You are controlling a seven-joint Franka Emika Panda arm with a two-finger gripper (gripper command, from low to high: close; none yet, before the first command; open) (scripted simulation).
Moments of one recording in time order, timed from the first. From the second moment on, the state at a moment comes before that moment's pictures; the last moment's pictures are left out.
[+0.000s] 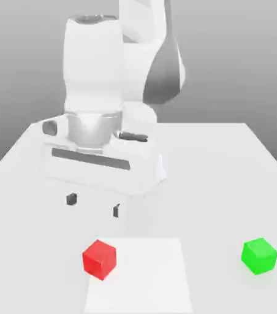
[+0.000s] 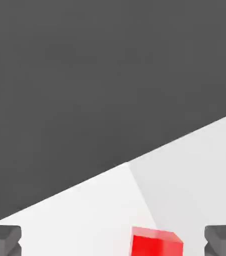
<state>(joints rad) -0.17 -0.05 -0.02 -2.67 -0.01 2.71 1.12</state>
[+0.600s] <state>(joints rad) -0.19 0.21 -0.01 -2.70 0.01 2.91 1.14</state>
